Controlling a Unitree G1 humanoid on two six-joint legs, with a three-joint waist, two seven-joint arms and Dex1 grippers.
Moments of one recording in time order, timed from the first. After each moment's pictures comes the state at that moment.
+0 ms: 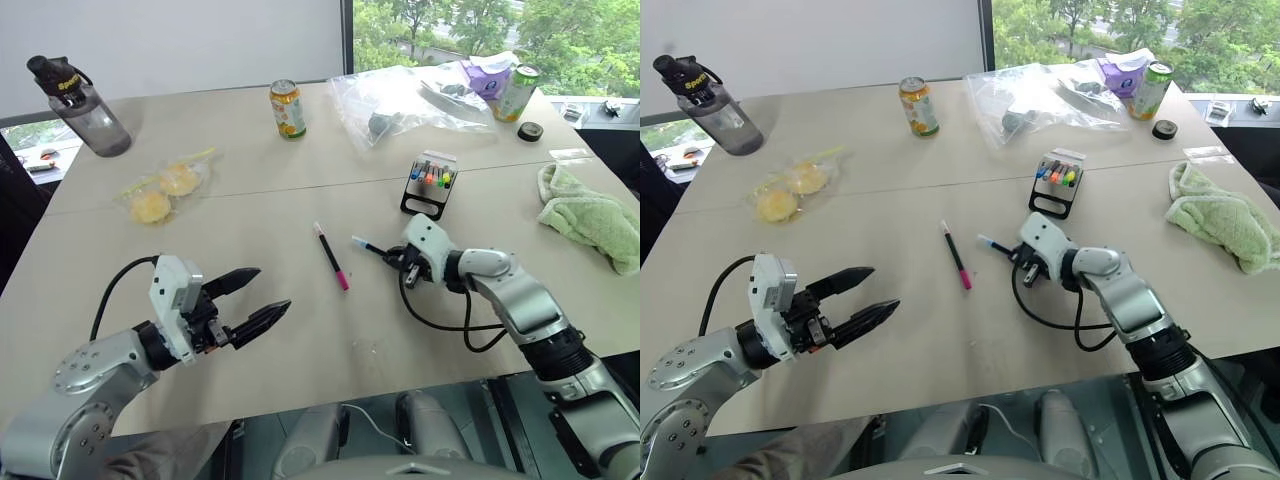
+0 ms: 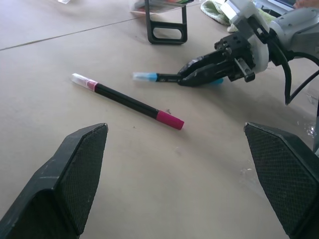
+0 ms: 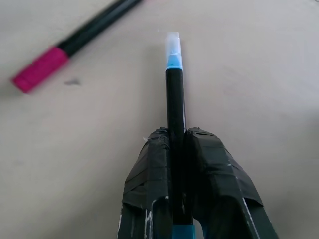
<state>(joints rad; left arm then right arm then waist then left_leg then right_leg) 0.26 0.70 0.38 -0.57 -0.80 0.56 -0.78 -0.47 -0.45 0.28 -0.08 0.09 0.61 0.71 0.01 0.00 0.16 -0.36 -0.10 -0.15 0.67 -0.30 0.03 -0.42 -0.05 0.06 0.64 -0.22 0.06</state>
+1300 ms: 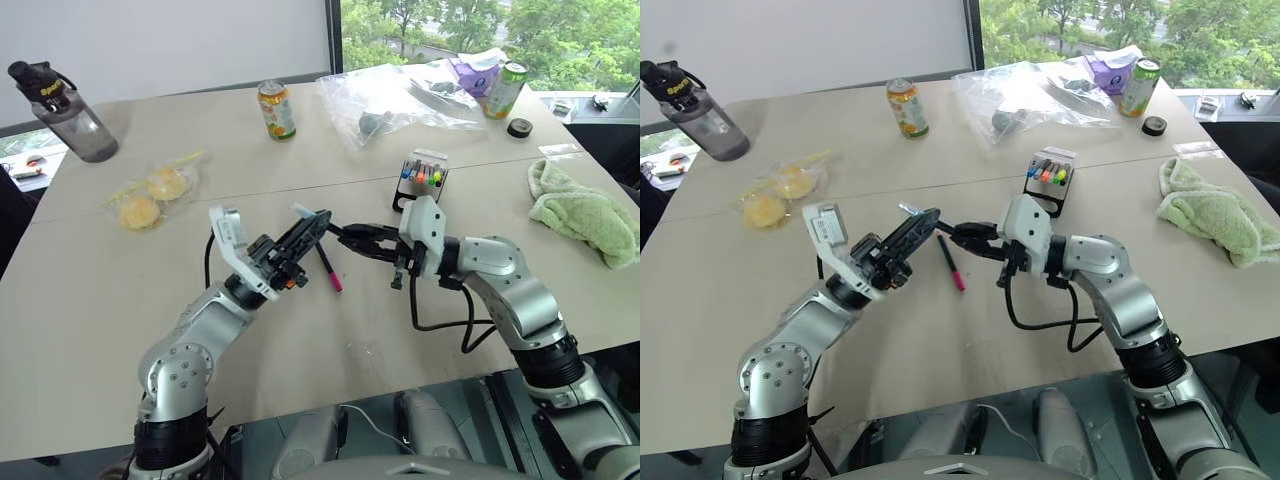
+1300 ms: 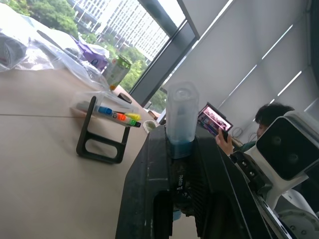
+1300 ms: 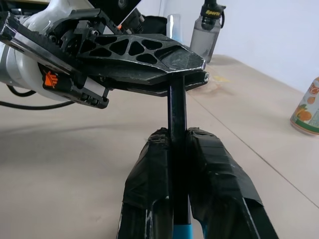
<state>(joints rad) -0.11 0.31 0.17 -0.47 -1.08 0.65 -0.45 -0.48 -0.38 0.27 -0.25 0.28 0.34 0.90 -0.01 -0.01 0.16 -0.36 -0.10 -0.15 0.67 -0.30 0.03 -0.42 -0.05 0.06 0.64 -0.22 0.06</state>
